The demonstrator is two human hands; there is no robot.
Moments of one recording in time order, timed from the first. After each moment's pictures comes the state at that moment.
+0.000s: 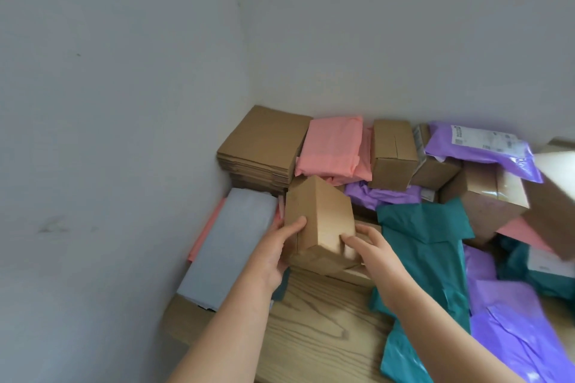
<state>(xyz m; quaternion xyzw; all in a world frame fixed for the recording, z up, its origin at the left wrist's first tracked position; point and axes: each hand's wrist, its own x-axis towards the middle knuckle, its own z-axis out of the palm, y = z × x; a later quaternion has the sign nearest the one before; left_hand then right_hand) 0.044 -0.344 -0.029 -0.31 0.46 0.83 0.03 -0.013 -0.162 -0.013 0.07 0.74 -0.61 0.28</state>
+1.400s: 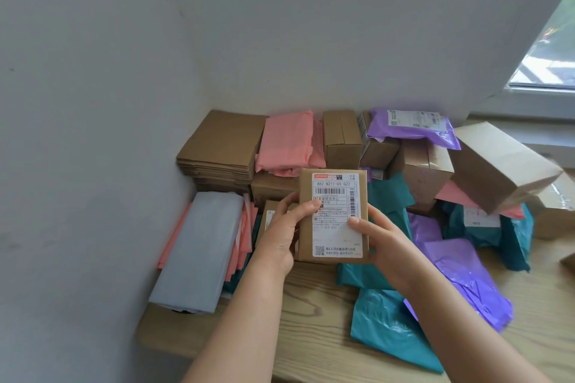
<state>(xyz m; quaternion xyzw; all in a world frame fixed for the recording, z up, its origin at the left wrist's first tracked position) 0.035 -0.263 0.013 -0.21 0.51 0.83 0.05 0.008 -0.073 0.016 -0.01 0.63 -0.73 0.28</state>
